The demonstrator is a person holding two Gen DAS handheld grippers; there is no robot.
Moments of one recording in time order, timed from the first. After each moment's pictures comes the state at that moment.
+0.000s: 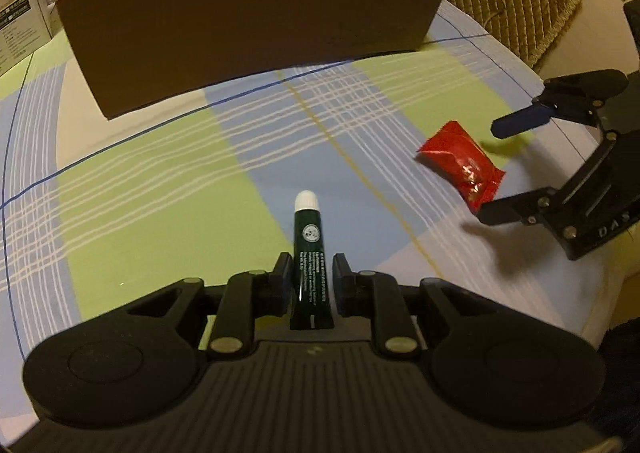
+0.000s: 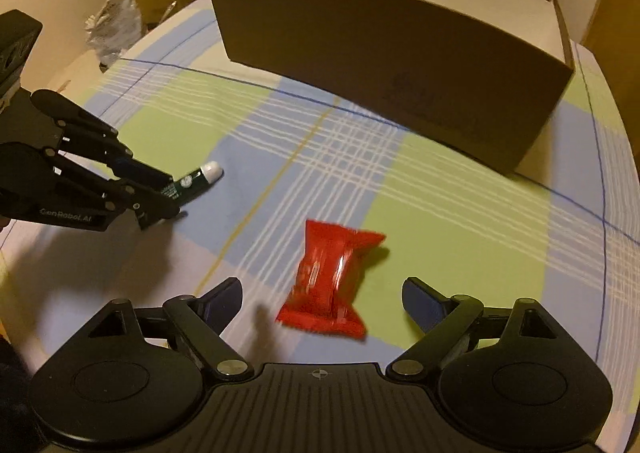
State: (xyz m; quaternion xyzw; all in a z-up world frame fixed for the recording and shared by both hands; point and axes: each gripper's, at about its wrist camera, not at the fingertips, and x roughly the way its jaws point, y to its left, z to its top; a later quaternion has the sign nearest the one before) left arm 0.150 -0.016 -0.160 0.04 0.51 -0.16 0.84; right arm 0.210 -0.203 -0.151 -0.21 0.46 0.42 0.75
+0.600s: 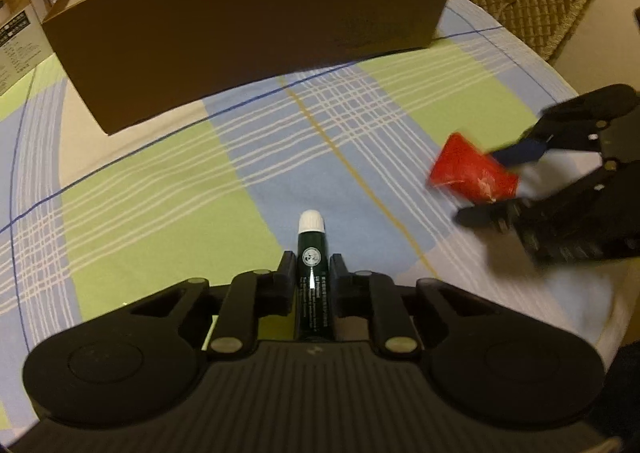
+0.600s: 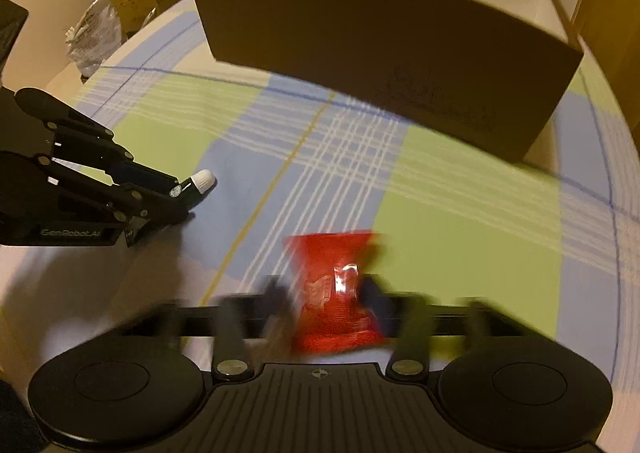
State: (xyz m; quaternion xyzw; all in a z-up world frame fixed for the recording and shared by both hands) left arm 0.163 -0.031 -0.158 0.06 0.52 -0.14 0.84; right arm 0.207 -0.192 -0.167 -0.19 0.47 0.40 0.76
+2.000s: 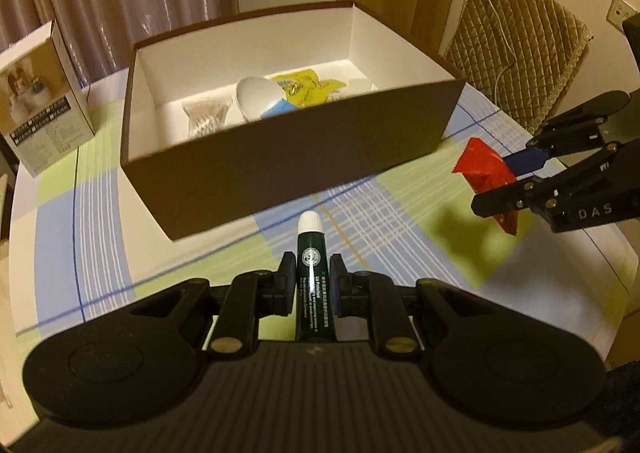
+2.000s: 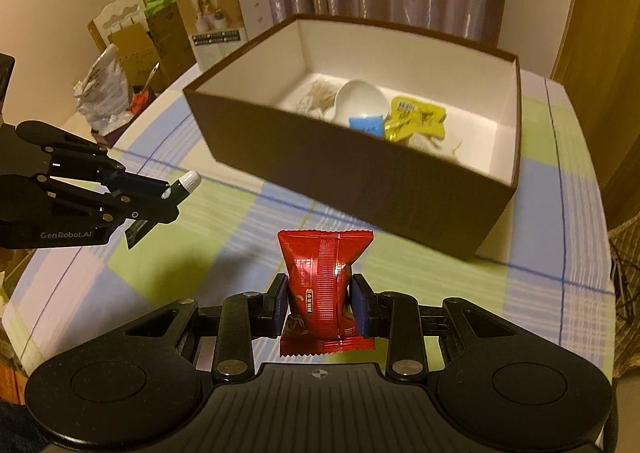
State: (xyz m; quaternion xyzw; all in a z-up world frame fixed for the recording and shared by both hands) left arm 0.188 -0.009 -0.071 0.06 0.44 -0.14 0.88; right arm 0.246 -0.187 -0.076 -0.15 0.43 0.41 0.79
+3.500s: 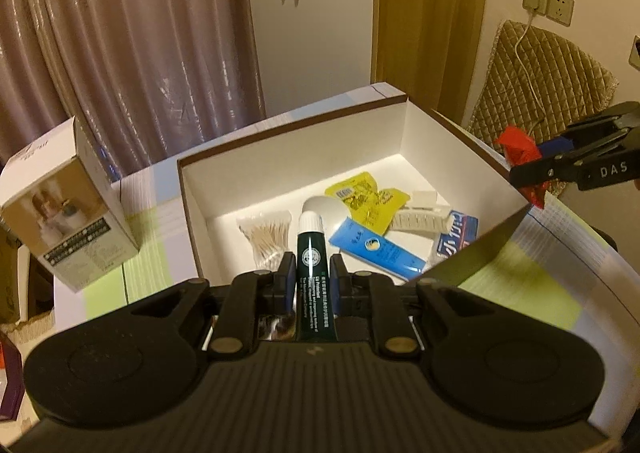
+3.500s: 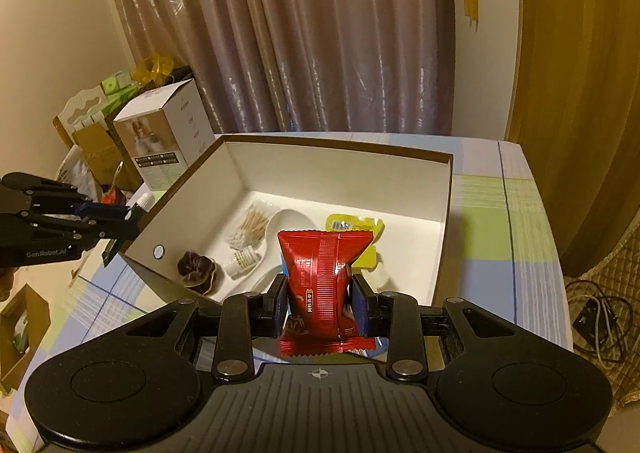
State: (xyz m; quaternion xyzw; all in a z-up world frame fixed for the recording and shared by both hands) left arm 0.292 0.028 -0.013 0.09 0.38 -0.13 0.91; right arm 0.348 -0.185 -0.025 -0.07 0.38 0.39 0.84
